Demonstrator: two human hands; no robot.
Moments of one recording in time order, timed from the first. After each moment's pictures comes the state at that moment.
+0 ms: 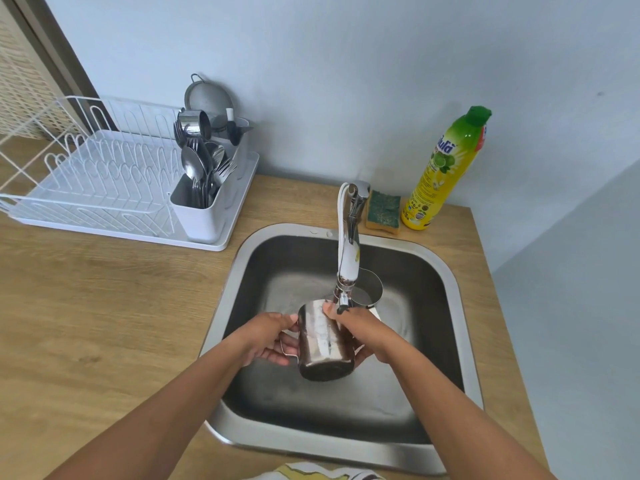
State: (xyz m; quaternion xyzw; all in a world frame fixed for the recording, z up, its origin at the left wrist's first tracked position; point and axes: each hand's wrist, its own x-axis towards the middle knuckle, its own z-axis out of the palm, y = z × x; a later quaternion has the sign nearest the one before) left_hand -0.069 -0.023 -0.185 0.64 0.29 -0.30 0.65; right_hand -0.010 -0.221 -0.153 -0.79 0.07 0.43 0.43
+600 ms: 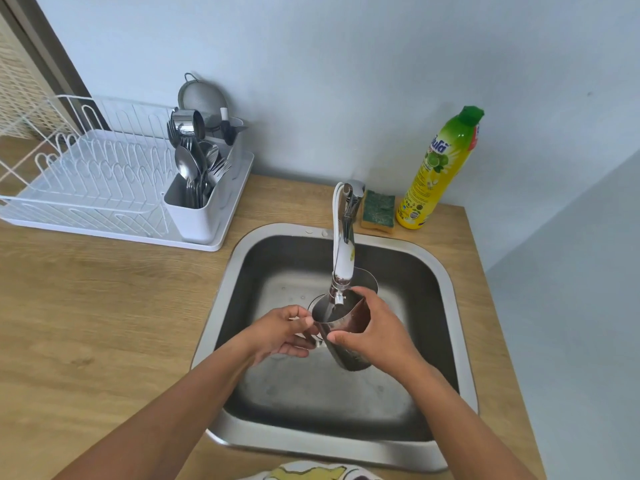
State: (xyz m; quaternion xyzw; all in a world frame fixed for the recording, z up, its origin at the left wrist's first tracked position) left_hand -0.066 -0.041 -0.177 0.61 0.19 -0.29 0.71; right_hand -0.038 -0.250 -0.126 -0.91 -0.08 0.18 0.36
